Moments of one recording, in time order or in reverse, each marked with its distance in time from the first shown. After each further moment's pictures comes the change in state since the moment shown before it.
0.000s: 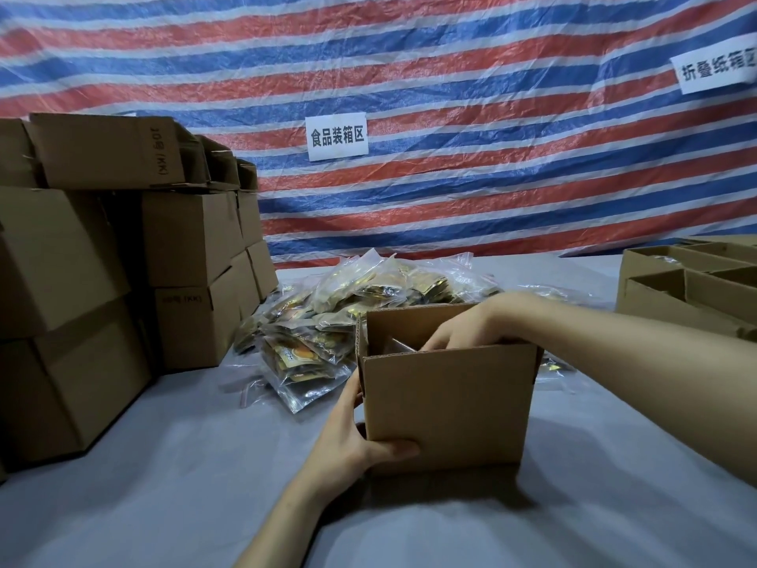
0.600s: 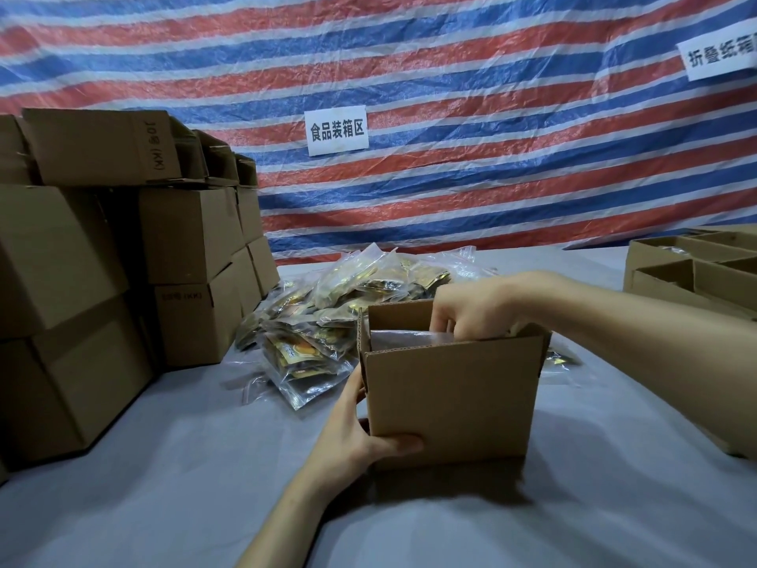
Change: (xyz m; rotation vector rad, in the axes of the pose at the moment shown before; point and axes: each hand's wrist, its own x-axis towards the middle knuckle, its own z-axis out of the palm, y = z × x) left_hand 0.002 -0.002 0.000 0.009 -0.004 0.025; right_hand -0.018 -0.004 -0.004 -0.089 0.343 -0.079
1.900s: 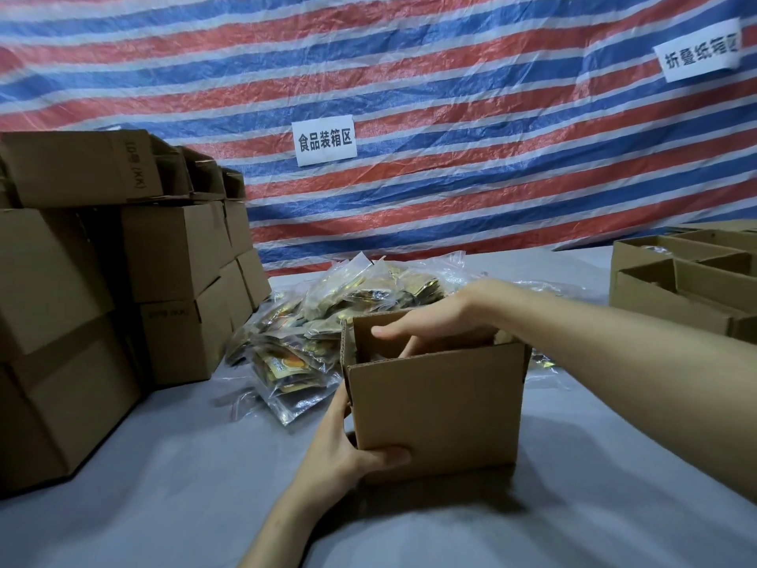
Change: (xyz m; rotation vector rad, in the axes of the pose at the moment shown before) left_hand 0.001 -0.004 0.000 0.008 0.019 -0.028; right_hand 0.017 -0.011 0.001 0.412 -0.285 0.288
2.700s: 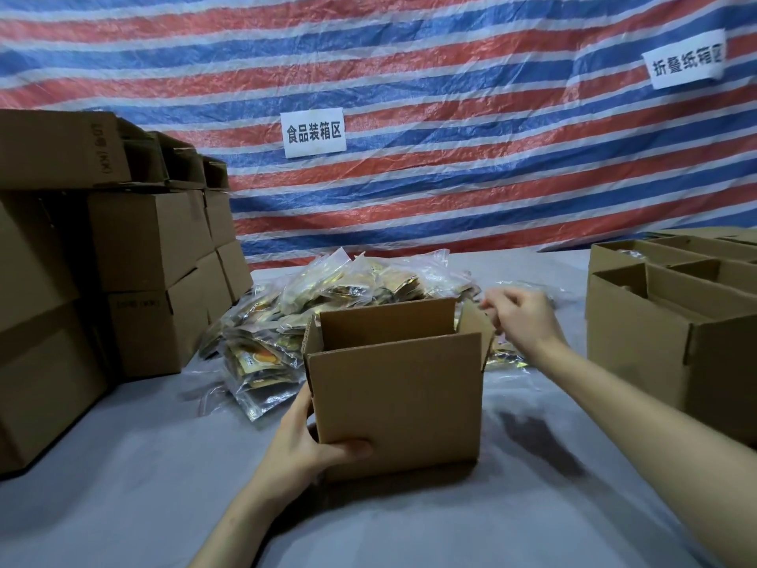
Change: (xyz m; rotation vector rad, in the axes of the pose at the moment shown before) left_hand 0.000 0.002 0.000 0.008 0.032 -0.007; right_hand 0.027 0.146 0.006 0.590 1.241 -0.386
